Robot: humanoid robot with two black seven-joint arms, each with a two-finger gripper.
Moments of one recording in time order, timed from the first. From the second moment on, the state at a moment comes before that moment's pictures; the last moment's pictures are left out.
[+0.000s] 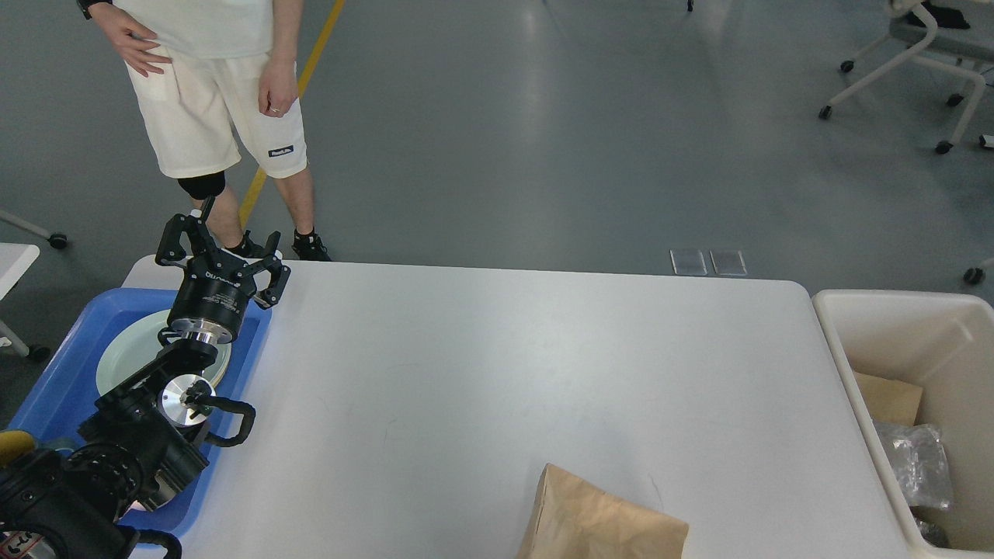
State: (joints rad) left arm -0.77 0.11 -0.77 -0.09 -0.06 -0.70 -0.54; right arm 1.74 -0.80 -1.47 0.78 -0.29 0.23 0.01
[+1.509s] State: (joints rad) left arm -0.77 0.11 -0.77 -0.09 -0.06 -0.70 -0.54; right arm 1.15 -0.80 -0.98 0.54 -0.27 0.15 0.04
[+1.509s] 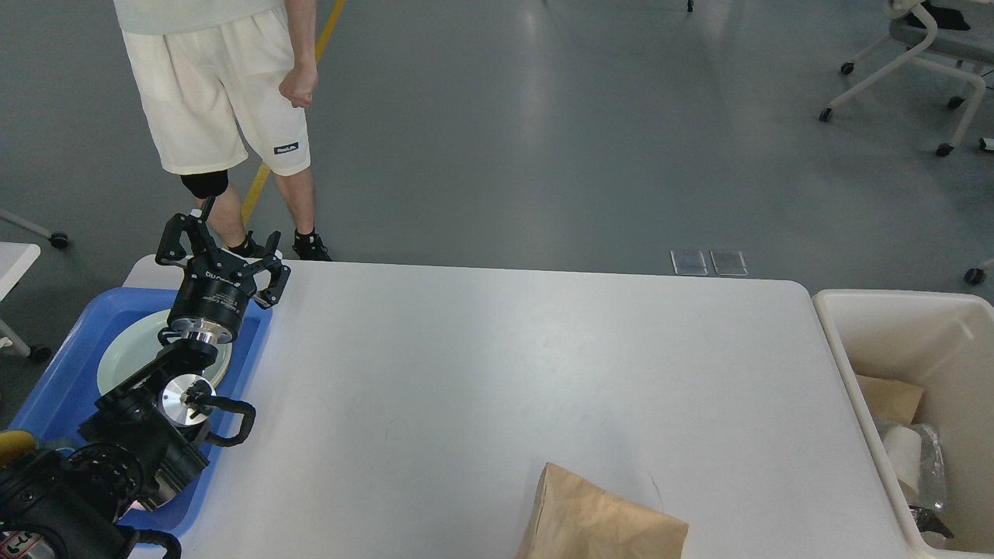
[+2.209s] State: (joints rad) left arm -0.77 0.11 -0.77 -0.09 -0.06 -0.70 -0.54; right arm 1.84 -0.80 -1.41 0.86 -0.28 0.63 0.03
